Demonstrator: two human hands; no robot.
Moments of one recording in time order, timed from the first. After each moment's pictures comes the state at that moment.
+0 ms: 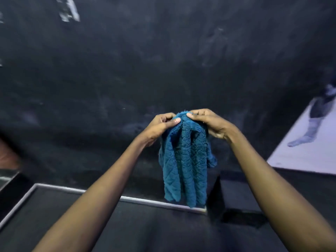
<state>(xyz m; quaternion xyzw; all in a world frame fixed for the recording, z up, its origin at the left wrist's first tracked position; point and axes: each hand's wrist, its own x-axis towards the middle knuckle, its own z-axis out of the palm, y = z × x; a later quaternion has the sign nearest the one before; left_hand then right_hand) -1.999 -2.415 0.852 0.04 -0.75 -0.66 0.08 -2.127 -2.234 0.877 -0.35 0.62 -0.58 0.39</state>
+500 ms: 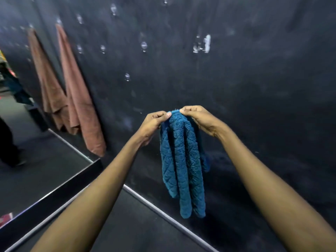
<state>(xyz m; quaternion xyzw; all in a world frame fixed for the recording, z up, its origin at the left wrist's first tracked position) -1.797 -2.668 0.915 0.21 -0.72 -0.59 0.32 -1.979 -2.565 0.943 -0.53 0.53 -0.51 0.41</state>
